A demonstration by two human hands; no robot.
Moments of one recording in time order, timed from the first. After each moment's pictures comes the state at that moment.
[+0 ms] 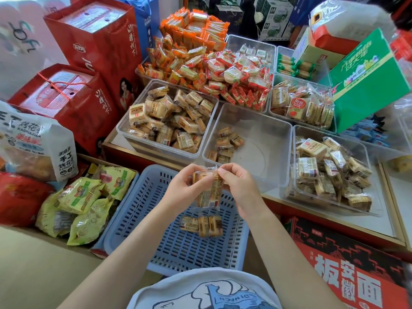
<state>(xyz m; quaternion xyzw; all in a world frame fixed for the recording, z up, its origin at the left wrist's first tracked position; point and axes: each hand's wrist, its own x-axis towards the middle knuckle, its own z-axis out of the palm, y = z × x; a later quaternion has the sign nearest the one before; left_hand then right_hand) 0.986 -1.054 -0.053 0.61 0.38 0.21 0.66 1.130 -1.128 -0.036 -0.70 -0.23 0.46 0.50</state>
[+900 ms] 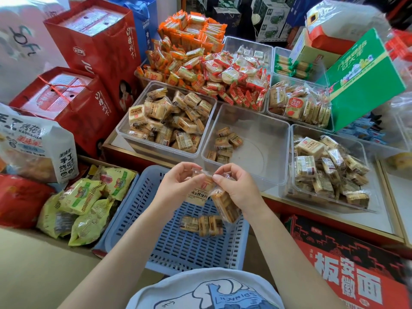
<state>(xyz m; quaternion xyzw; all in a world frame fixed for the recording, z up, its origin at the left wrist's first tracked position) 0.977 -1.052 -0.053 0.54 0.38 0.26 0.71 1.128 -1.141 -0.026 -0.74 -0.30 0.41 0.45</state>
